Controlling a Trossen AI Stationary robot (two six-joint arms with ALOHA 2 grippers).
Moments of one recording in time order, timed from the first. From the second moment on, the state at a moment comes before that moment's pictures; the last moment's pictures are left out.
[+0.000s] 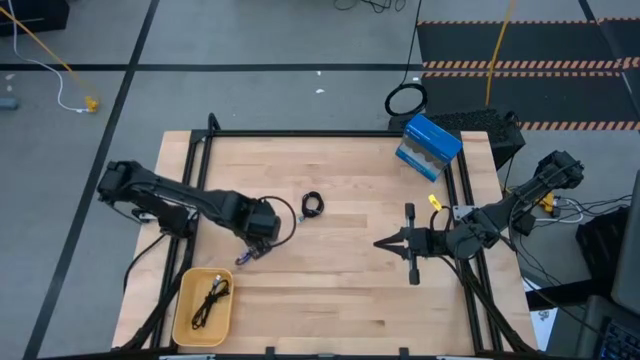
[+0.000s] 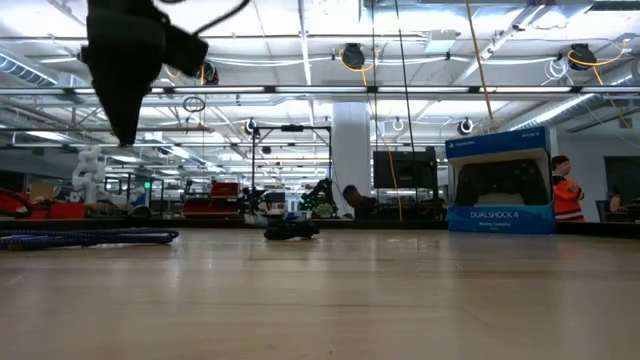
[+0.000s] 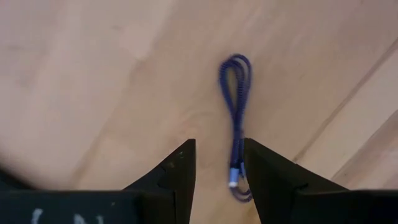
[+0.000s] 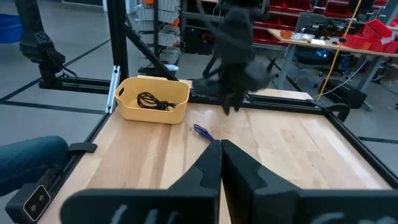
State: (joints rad) left arm -0.20 1.47 1.11 -1.15 -0.10 -0.77; right arm 0.58 1.00 0.73 0.03 0.57 0.07
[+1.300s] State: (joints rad) left arm -0.28 1.47 0.79 -0.72 -0.11 -0.91; right arm 0.58 1.00 0.73 0.03 0.57 0.07
